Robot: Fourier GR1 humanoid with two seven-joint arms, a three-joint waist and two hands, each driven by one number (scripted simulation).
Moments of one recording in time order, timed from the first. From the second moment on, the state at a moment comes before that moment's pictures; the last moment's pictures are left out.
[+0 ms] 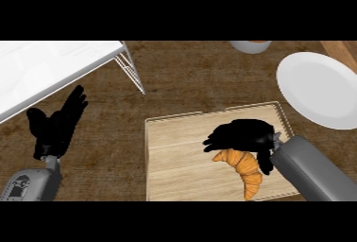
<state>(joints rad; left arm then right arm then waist) -0.17 0.30 -0.01 -1.39 0.13 0.08 0.15 -0.52 -0.45 0.62 -1.21 0.87 0.44 -0.67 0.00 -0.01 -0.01</state>
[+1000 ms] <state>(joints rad) -0.17 0.29 0.02 -1.40 0.12 0.06 0.16 -0.50 -0.37 0.30 -1.09 0.77 0.34 -0.36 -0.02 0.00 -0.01</state>
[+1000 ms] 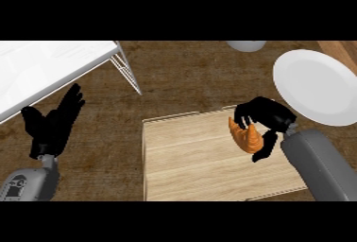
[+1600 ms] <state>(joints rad) -0.18 0.28 -0.01 -1.40 0.10 0.06 0.15 -0.72 -0.25 0.01 -1.03 1.02 -0.26 0.39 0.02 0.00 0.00</state>
